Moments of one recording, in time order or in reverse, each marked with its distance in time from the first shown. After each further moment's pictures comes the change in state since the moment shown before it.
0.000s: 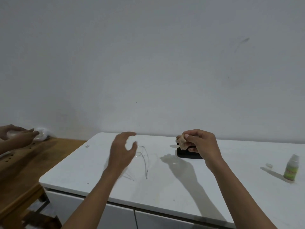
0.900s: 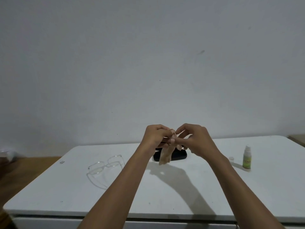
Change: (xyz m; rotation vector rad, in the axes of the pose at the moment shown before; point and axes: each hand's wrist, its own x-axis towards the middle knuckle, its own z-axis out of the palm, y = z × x) left_hand 0.048 0.202 0.084 -0.720 -0.581 -0.617; right_hand -0.017 -0.038 -0.077 -0.485 0.021 -0.220
